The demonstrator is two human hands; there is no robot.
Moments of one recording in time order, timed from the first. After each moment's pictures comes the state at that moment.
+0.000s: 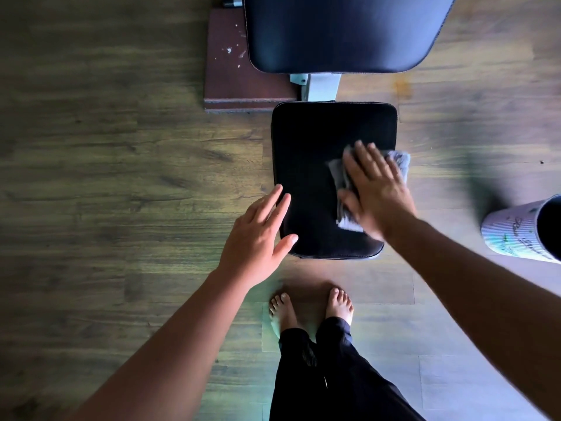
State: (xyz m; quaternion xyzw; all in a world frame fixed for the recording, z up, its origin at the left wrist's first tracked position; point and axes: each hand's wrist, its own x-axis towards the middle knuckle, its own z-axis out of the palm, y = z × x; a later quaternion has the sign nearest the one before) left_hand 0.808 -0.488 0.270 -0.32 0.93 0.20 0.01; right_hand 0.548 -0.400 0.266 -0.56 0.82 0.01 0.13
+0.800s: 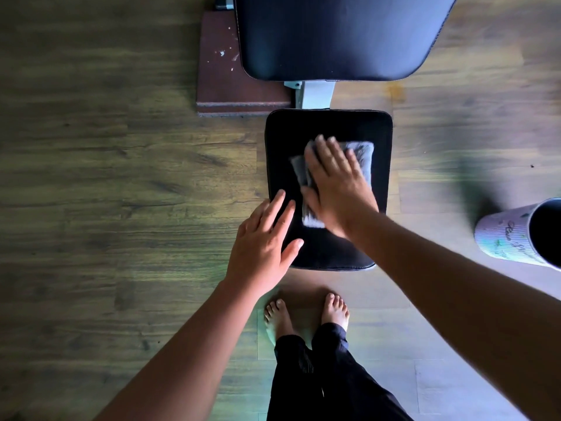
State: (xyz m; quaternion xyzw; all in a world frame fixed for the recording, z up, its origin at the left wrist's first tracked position) left_hand 0.788 -0.479 0.260 -0.35 0.92 0.17 0.02; right_hand 0.578 -0.453 0.271 -0.59 0.80 -0.01 0.12
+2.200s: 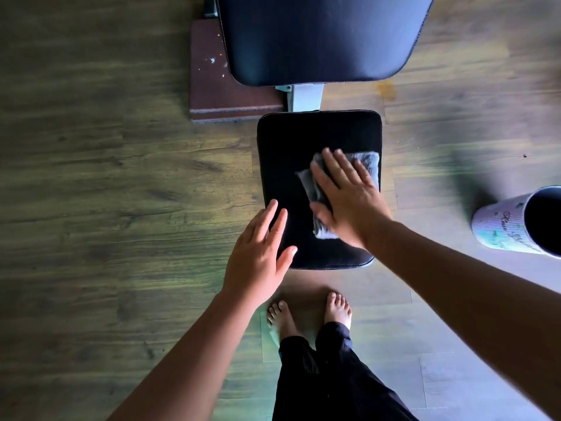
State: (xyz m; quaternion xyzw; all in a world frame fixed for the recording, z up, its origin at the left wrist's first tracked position) left_hand 0.797 -0.473 0.262 -0.33 0.92 0.20 0.01; right_hand 0.561 -0.419 0.270 -0.61 0.79 0.02 0.12
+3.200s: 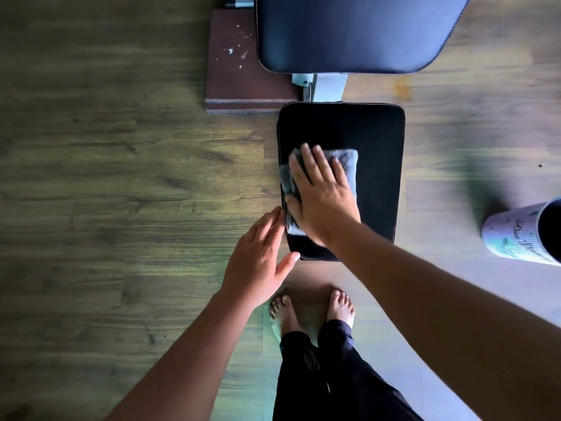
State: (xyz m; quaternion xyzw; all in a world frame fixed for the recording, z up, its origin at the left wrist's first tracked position) left_hand 0.832 -0.467 0.257 -0.35 0.91 0.21 0.03; right_hand 0.636 -0.456 0.274 -0.58 0.80 -0.01 0.13
